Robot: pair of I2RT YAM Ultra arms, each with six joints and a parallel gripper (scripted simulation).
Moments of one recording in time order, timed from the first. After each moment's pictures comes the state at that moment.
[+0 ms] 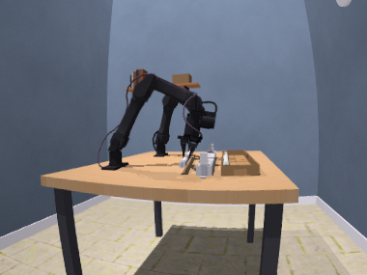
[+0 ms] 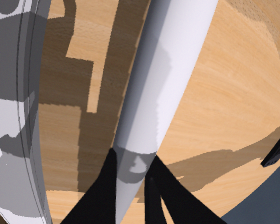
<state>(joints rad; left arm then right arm) -0.70 1.92 1.37 -1.17 0.13 0.88 -0.02 2.06 1.57 -1.28 0.00 1.56</state>
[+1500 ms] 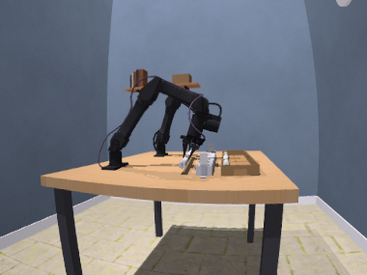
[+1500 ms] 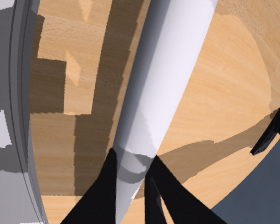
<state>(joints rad) -0.66 2.01 1.47 -1.28 0.19 0.93 -0.02 2.18 1.73 -1.43 0.00 1.56</state>
